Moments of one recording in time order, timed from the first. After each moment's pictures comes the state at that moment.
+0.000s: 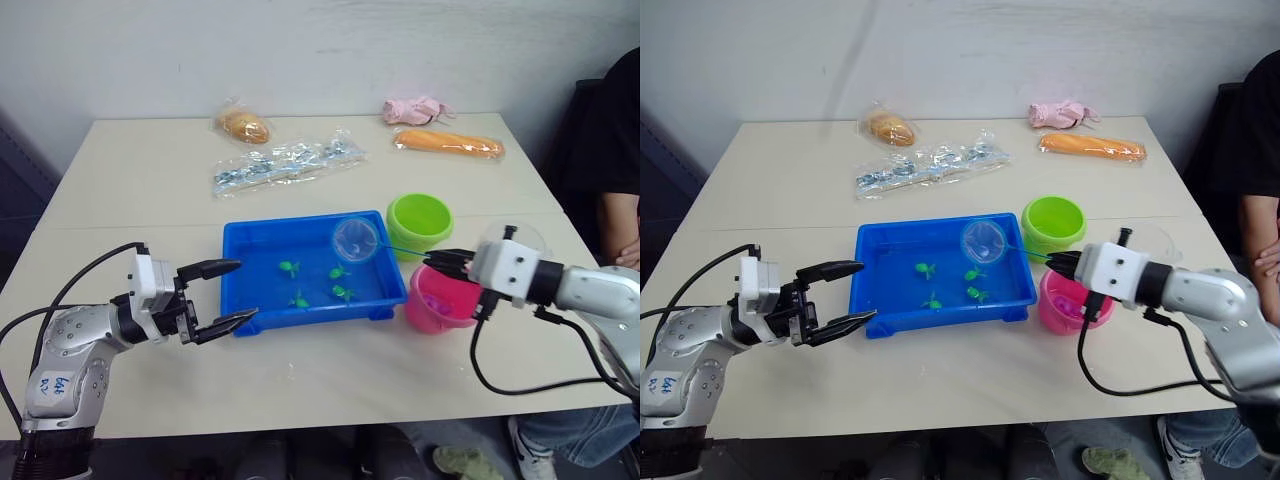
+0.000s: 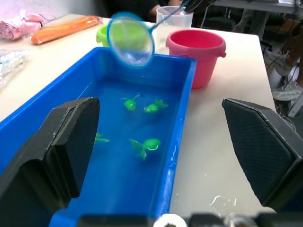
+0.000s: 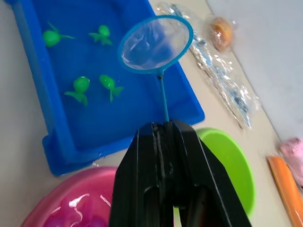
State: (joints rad) left arm -0.06 0.65 0.27 -0.24 -0.56 0.20 -1.08; right arm -0.33 -0.96 0.10 -0.18 0.21 -0.05 0.90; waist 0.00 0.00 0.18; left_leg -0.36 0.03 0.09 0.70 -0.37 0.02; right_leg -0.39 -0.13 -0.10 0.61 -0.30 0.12
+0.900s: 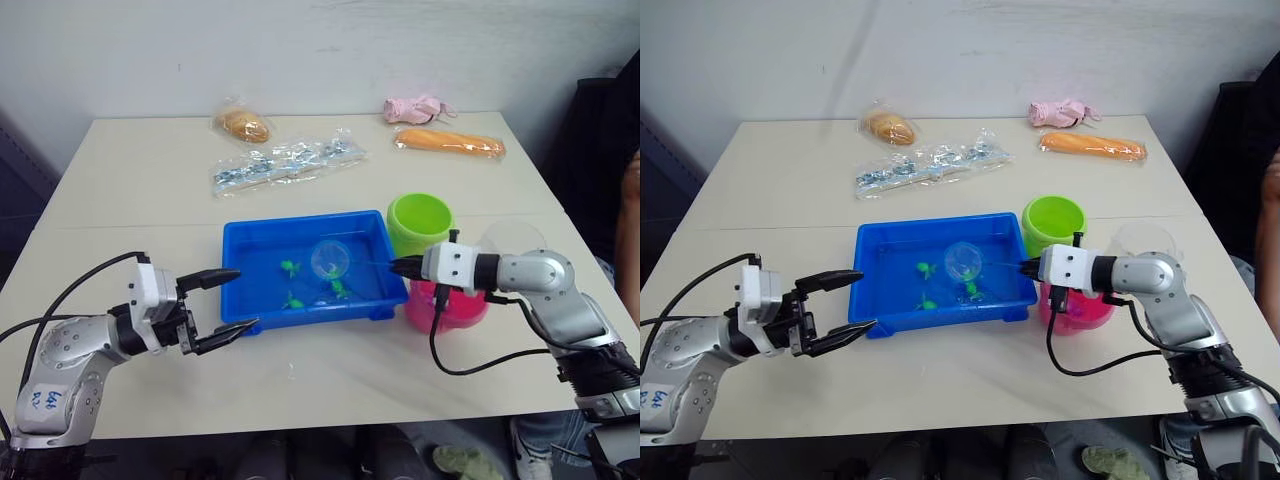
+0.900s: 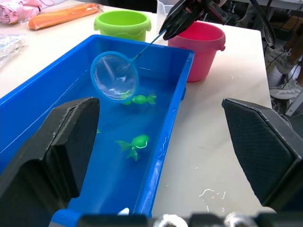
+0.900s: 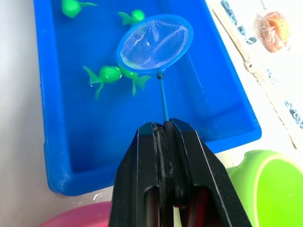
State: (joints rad) left arm -0.01 0.66 0.26 -0.30 -0.58 0.24 -1.03; right arm -0.49 -0.77 0.18 0.08 0.07 -0.14 1.01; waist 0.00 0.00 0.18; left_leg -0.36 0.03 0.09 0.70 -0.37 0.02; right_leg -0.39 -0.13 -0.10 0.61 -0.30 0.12
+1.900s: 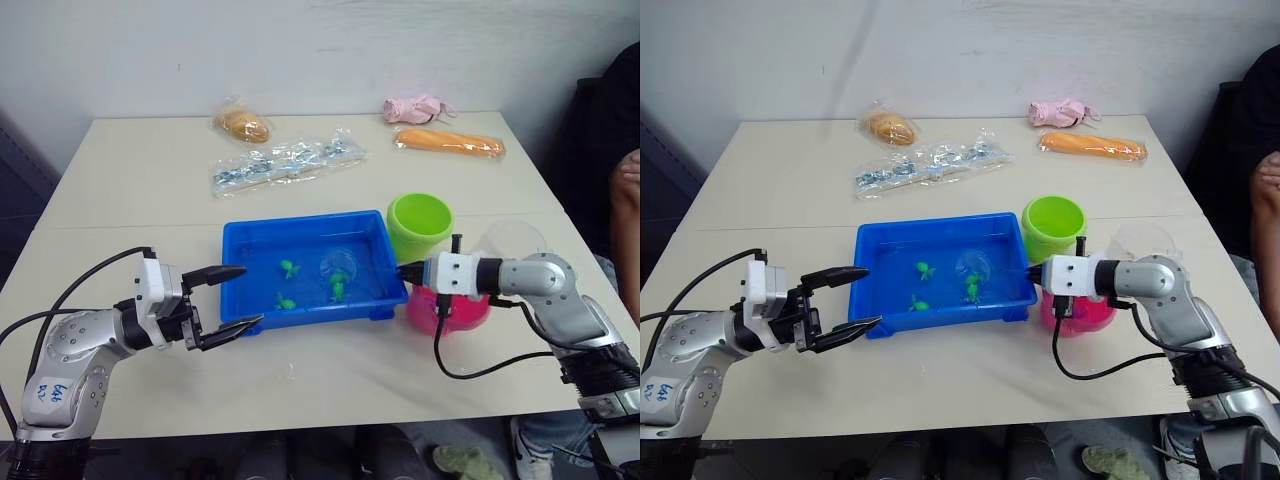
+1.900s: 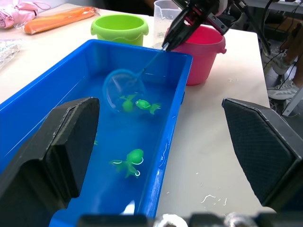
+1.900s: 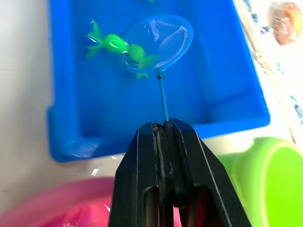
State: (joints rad) left arm -0.03 0.66 0.25 -0.29 -0.58 0.24 -1.03; right arm -0.46 -0.78 0.19 0.09 -0.01 -0.20 1.07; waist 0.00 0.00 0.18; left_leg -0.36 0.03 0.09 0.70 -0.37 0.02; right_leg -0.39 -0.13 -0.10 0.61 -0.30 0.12
